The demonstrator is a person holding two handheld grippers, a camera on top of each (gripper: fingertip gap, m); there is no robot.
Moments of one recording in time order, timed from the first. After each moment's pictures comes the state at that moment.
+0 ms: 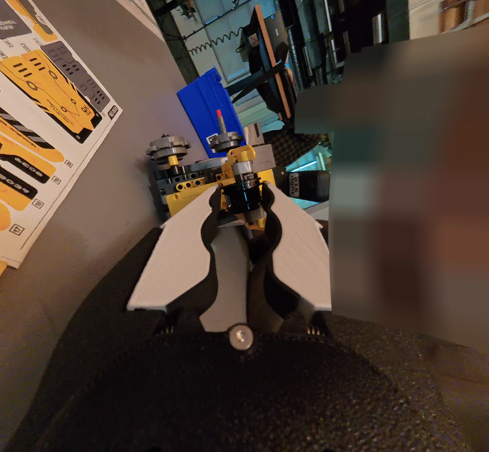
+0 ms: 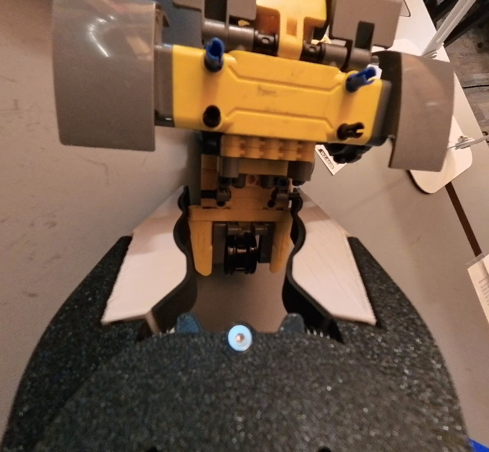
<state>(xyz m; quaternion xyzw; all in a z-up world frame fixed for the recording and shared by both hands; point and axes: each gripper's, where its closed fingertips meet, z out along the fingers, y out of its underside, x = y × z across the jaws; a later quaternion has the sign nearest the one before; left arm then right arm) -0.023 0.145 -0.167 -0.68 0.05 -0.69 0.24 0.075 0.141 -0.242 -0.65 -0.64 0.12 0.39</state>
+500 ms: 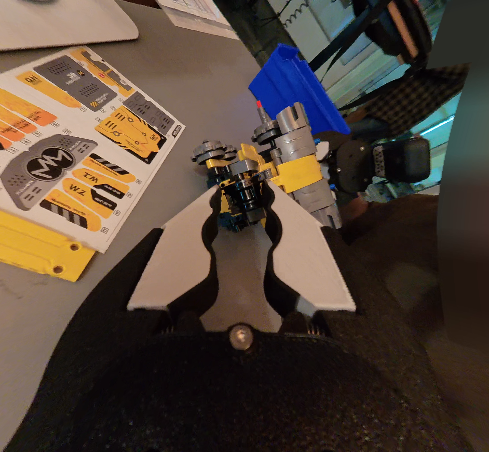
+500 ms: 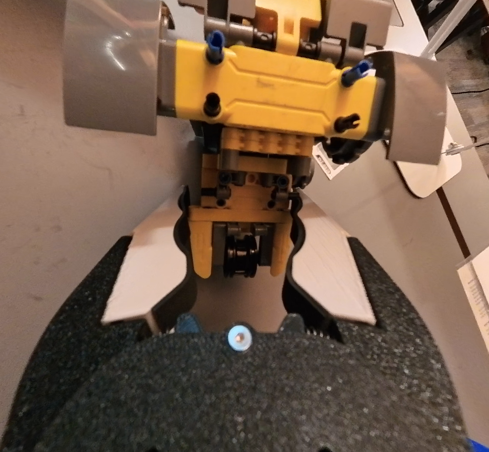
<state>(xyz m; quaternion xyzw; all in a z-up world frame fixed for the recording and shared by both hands) -0.029 0.146 -0.175 -0.79 0.15 -0.49 0.34 0.071 0.138 -0.237 -0.64 -0.65 0.12 0.40</state>
